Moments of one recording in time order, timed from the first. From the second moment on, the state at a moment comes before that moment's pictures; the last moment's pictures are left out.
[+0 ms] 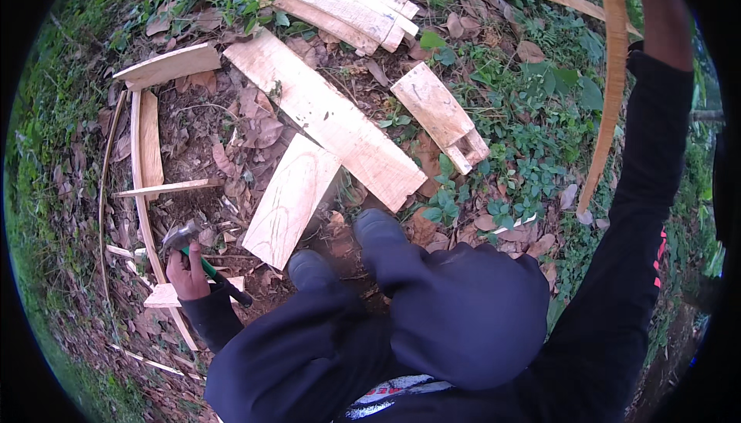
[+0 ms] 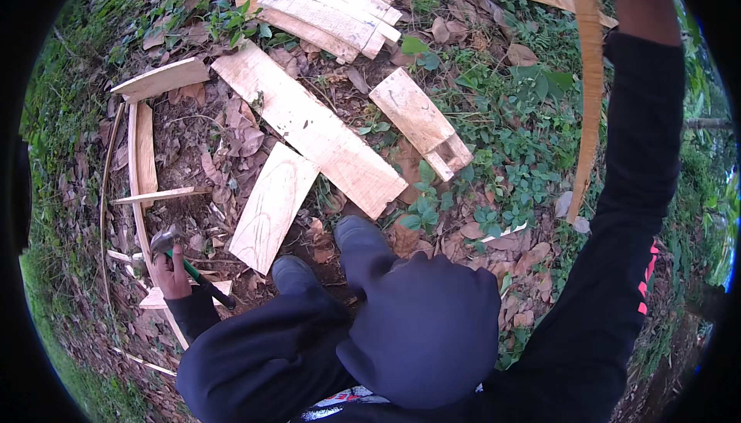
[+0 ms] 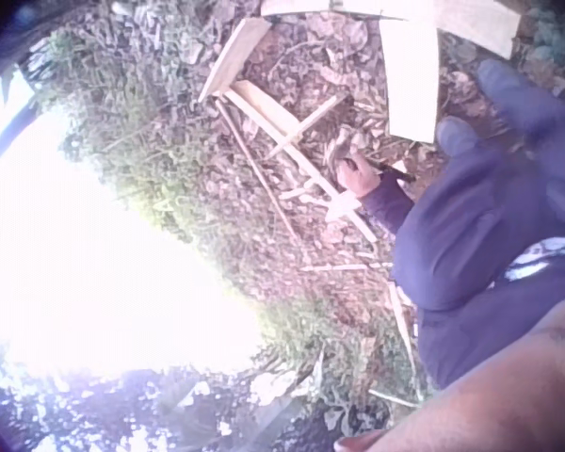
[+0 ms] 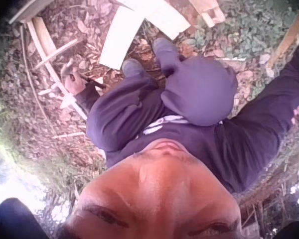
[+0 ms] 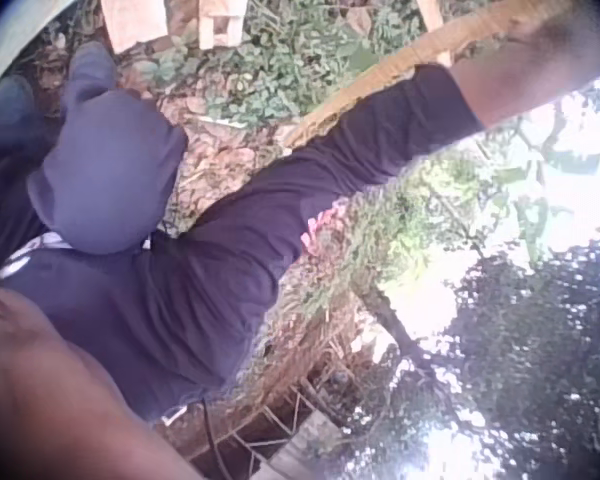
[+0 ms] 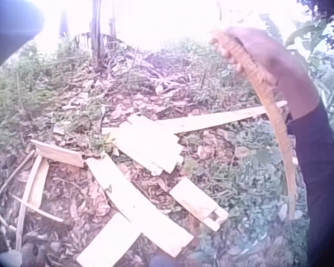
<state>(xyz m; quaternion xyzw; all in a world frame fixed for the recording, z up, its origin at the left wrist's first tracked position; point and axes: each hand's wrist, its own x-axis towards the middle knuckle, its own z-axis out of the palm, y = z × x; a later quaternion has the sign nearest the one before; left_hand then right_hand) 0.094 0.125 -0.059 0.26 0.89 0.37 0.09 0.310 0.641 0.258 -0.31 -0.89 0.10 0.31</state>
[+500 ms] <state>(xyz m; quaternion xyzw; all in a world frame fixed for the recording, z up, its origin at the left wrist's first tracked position) 0.214 0.177 -0.179 0.41 0.85 0.23 0.25 0.383 0.605 -0.107 -0.41 -0.89 0.17 0.12</state>
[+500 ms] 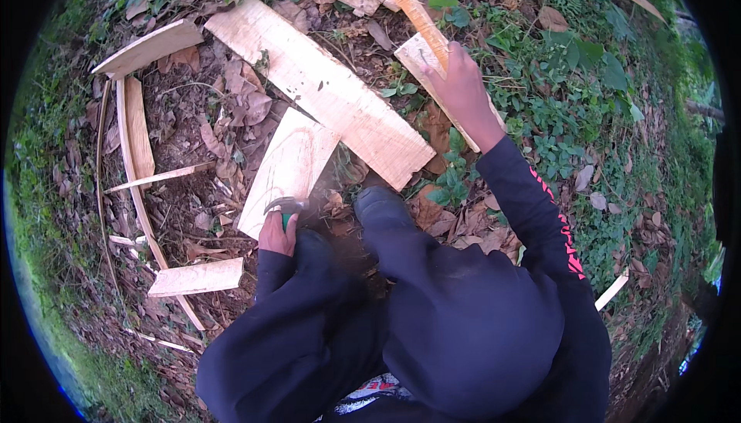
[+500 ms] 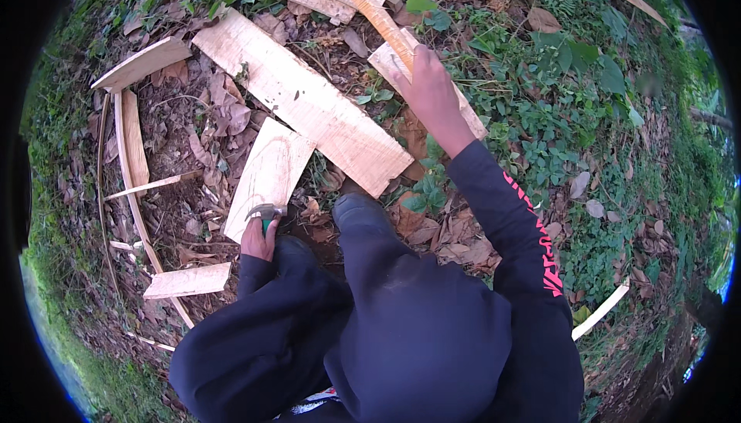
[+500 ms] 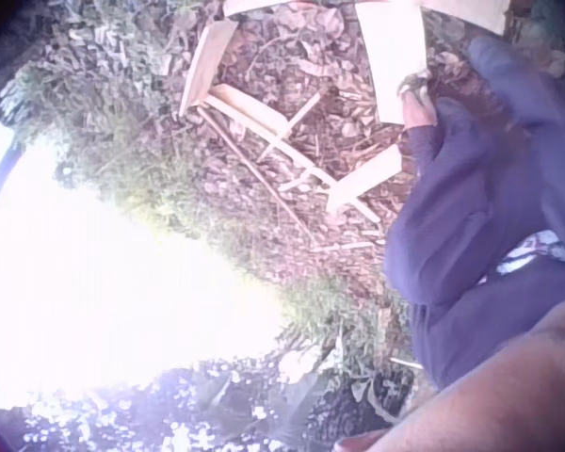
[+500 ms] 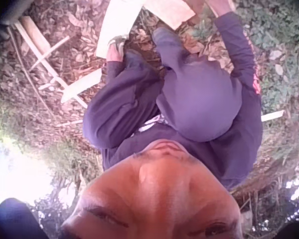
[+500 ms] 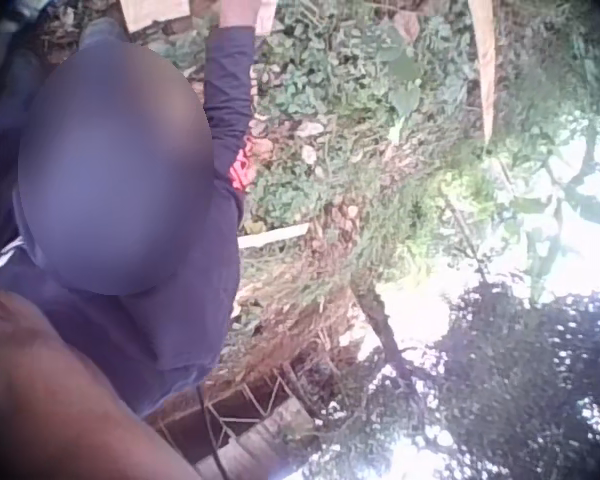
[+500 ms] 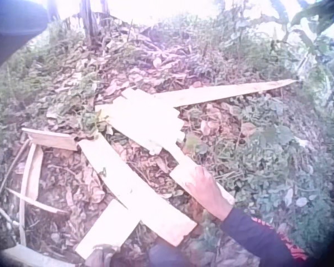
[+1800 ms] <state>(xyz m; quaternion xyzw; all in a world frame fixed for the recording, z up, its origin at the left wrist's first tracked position) 0.224 0.166 -0.193 0.32 0.88 0.25 0.25 0.375 0.621 -0.138 -0.45 -0.88 0.05 0.13</state>
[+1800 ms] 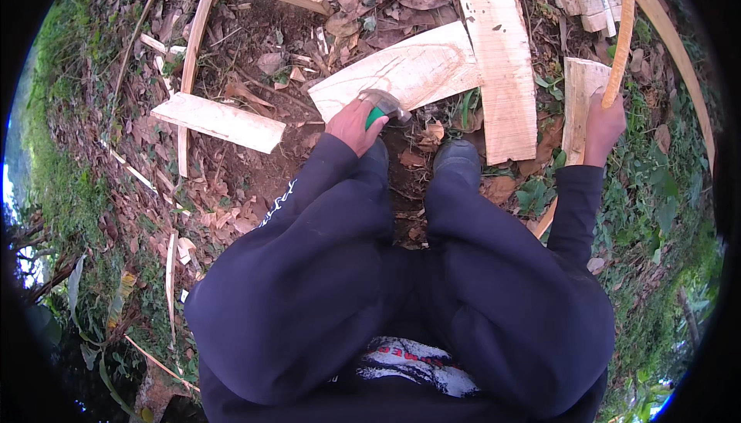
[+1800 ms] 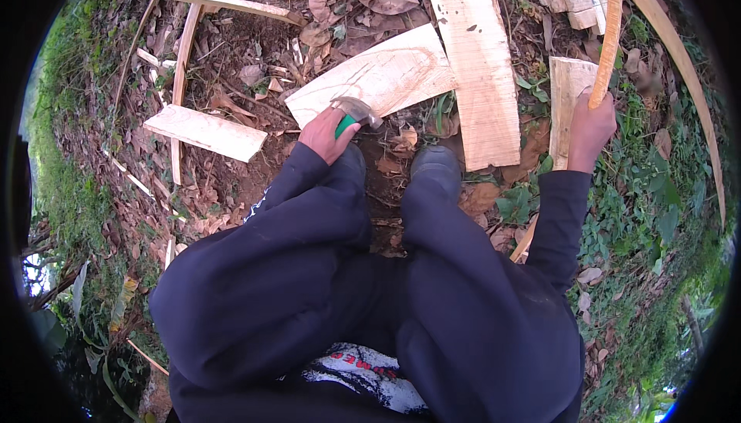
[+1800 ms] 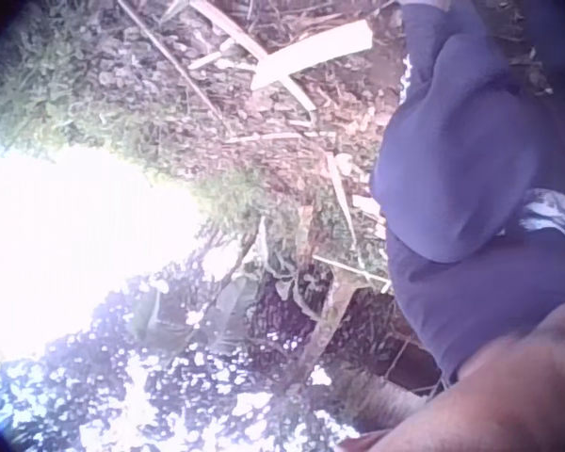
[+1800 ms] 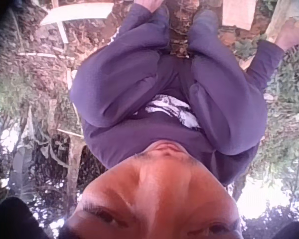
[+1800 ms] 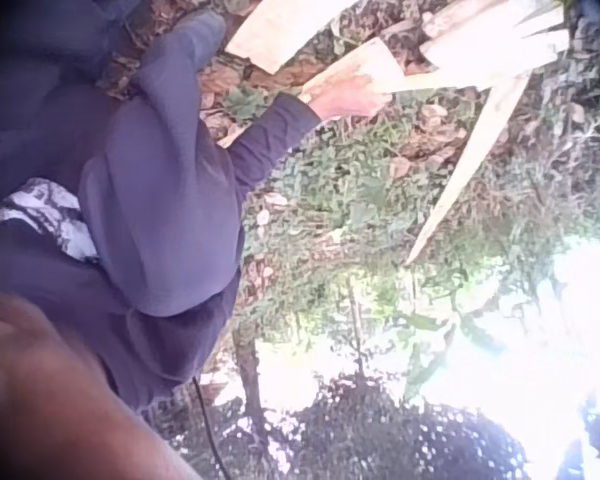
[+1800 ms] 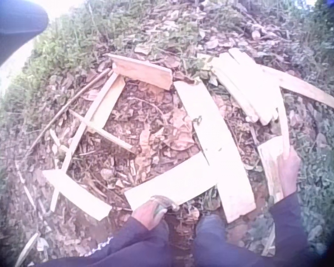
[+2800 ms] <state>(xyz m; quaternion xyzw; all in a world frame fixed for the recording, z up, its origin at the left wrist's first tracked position) 0.192 0.116 -0.205 0.16 0.94 0.28 0.14 0.416 0.597 -0.116 -0.50 -0.87 -0.01 -0.06</state>
